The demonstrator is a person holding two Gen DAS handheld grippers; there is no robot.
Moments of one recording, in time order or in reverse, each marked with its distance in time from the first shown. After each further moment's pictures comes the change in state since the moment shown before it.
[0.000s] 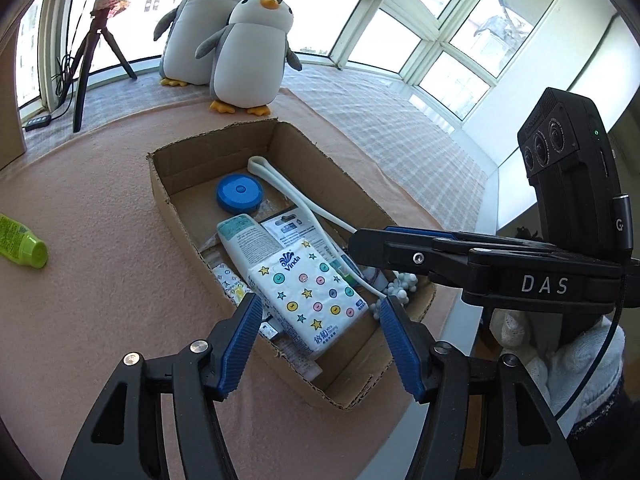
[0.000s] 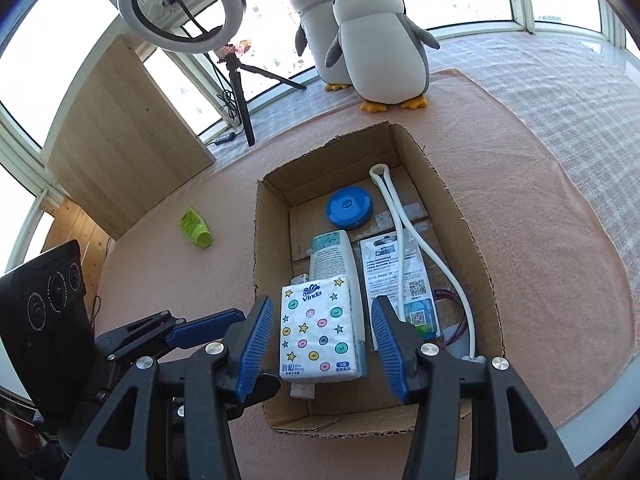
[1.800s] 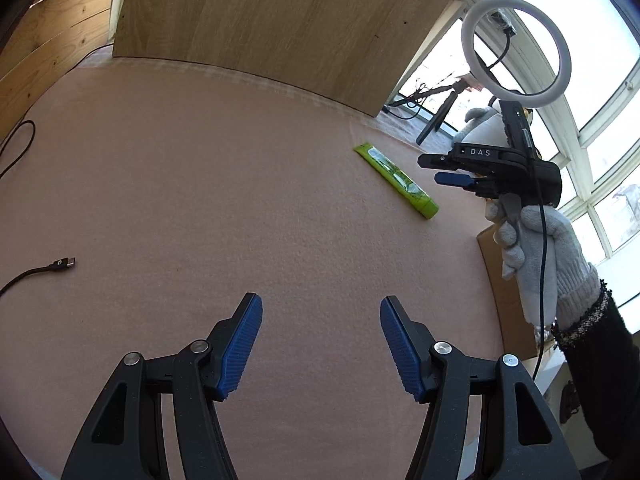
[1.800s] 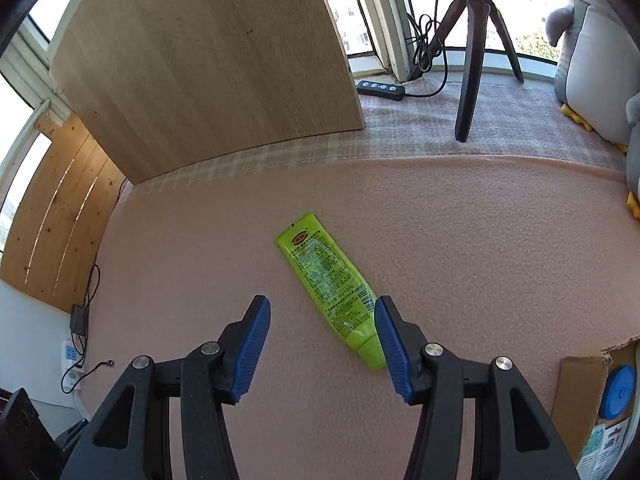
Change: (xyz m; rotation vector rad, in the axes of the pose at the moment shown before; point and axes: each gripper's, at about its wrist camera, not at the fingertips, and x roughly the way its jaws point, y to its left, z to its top) left arm -0.254 0.273 -0.192 -0.599 -0.240 0.370; right arm 0.234 0.257 0.081 -0.313 0.214 0.035
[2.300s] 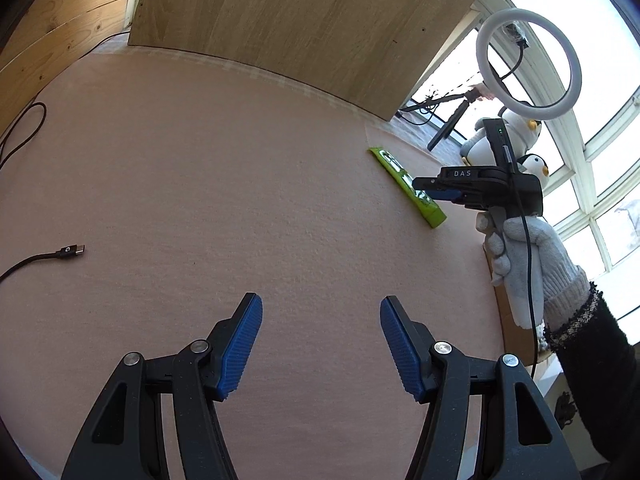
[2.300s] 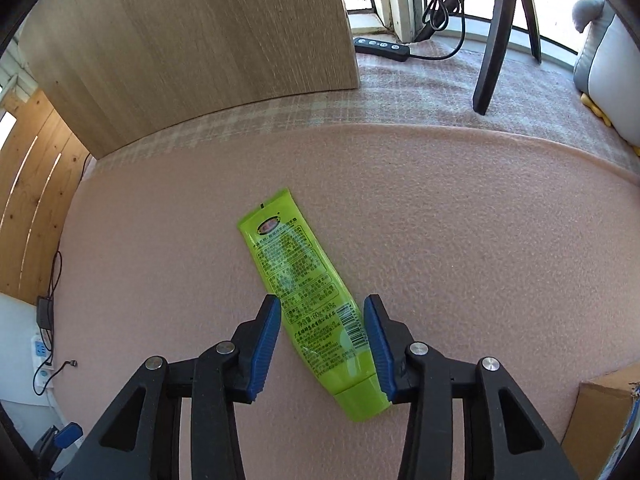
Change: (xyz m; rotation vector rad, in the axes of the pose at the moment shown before) left arm 0.003 0.011 0.000 -0.034 0.000 -0.003; right arm 0.042 -0.007 0.000 -0.010 0.091 -0.066
